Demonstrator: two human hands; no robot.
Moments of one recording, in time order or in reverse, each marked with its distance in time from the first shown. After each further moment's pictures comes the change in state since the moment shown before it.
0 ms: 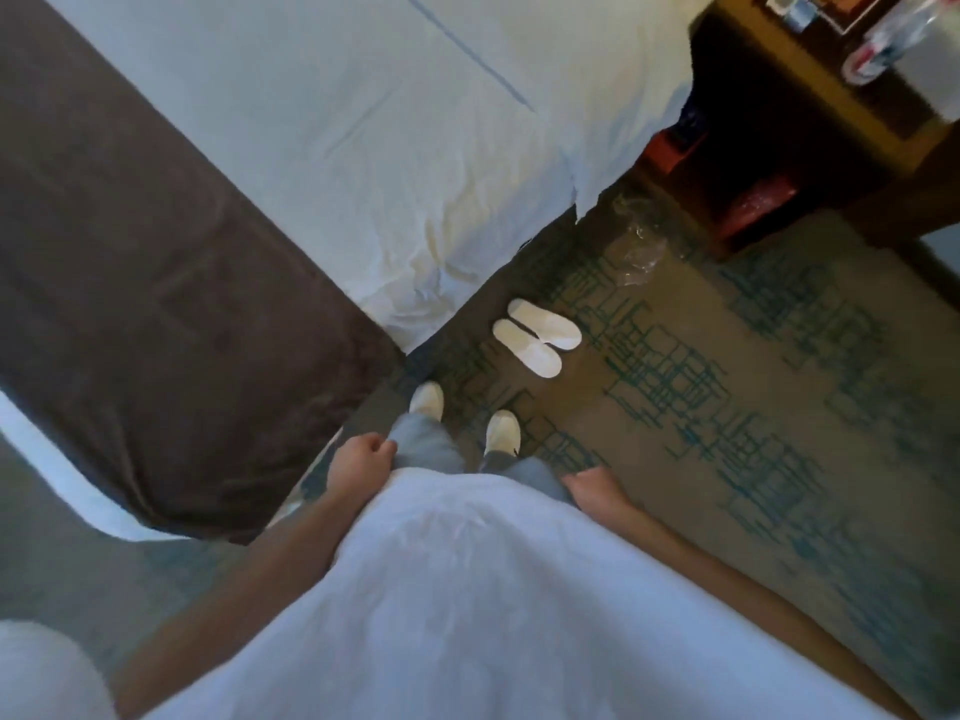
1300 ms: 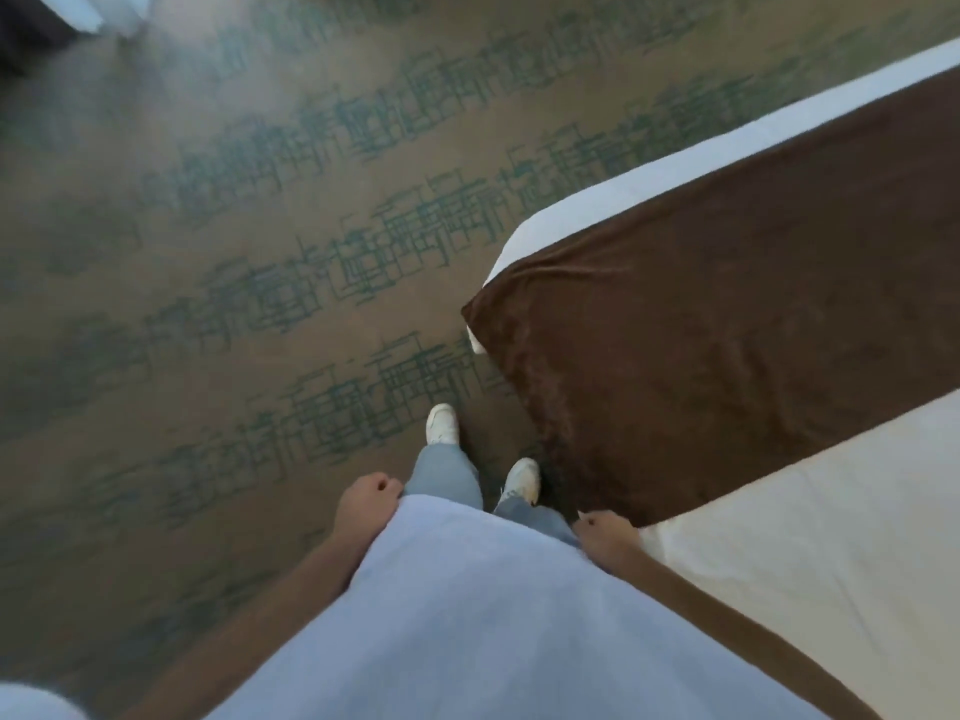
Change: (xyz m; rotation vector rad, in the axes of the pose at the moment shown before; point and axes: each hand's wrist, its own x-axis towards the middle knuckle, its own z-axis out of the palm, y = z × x) left_hand -0.105 -0.065 0.114 -1.639 0.447 -1.179; right_hand -0.043 -0.381 0.180 -2.093 -0.174 -0.709
